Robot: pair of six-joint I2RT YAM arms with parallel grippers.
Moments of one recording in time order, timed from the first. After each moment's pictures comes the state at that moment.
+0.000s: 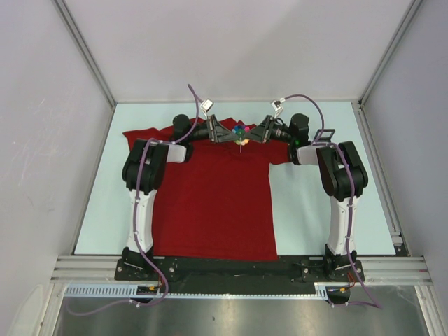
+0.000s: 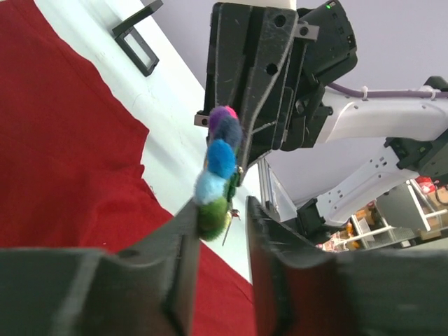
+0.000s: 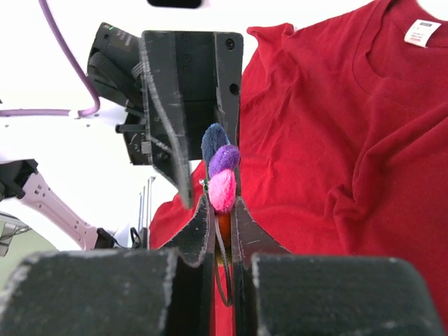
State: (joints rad) left arm -0.28 2.29 1.36 1.11 1.13 -1.17; right arm 0.25 2.12 1.22 0.95 -0.97 0.91
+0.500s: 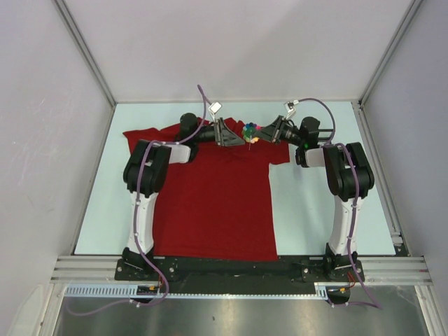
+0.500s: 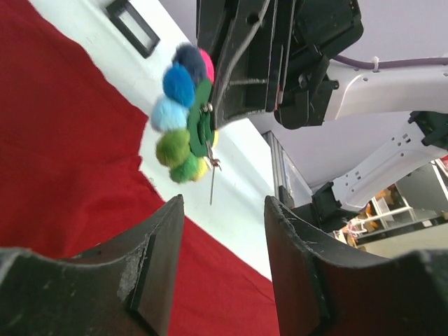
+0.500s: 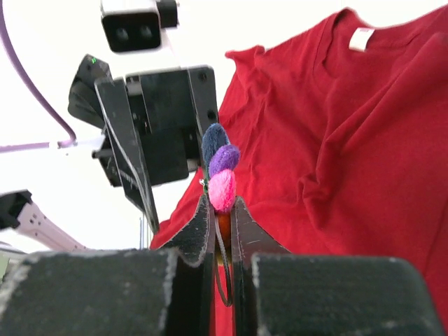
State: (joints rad) left arm -0.32 2.24 1.34 0.95 1.14 -0.99; right arm 0.18 2.10 1.14 1.00 -0.92 0.97
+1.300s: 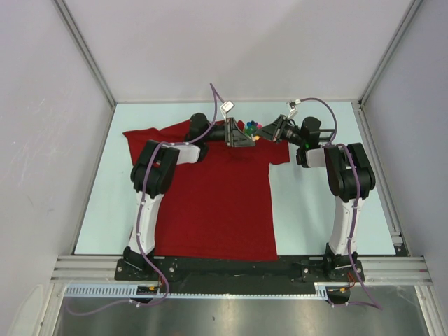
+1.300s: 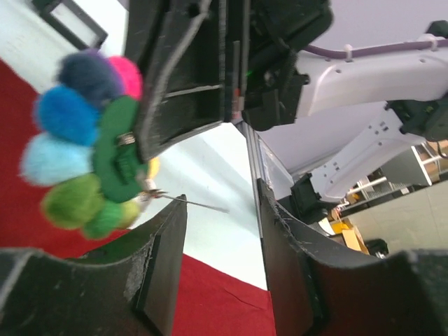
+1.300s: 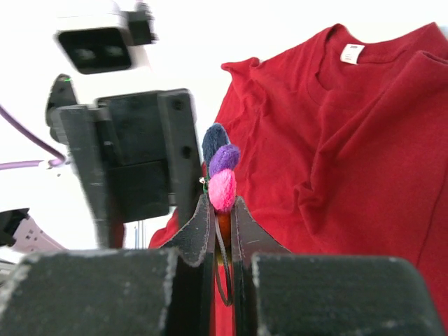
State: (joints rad) left arm -0.41 2.28 1.43 1.02 1.16 -1.08; right arm 0.17 2.08 1.13 1.02 -0.89 0.97
